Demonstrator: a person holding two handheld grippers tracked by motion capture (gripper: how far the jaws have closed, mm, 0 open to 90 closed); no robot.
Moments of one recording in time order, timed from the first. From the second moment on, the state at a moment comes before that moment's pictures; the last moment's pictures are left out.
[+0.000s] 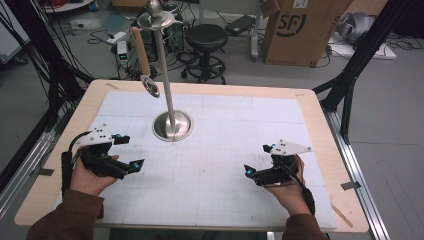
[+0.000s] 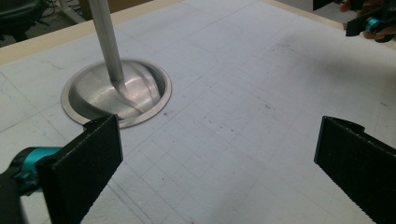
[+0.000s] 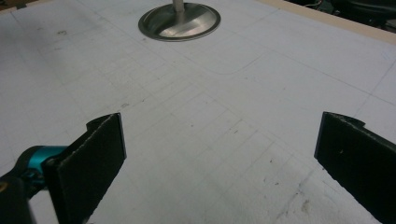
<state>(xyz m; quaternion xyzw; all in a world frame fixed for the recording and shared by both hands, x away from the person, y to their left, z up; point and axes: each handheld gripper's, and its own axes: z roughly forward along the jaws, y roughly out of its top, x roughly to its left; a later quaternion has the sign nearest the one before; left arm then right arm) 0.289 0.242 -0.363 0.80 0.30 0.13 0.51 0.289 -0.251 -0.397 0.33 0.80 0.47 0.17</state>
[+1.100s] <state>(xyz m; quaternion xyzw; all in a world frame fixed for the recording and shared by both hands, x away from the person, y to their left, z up) 0.294 0.246 -0.373 0.80 0.31 0.12 0.50 0.289 -0.252 -0.399 0.34 0.80 0.46 0.17</state>
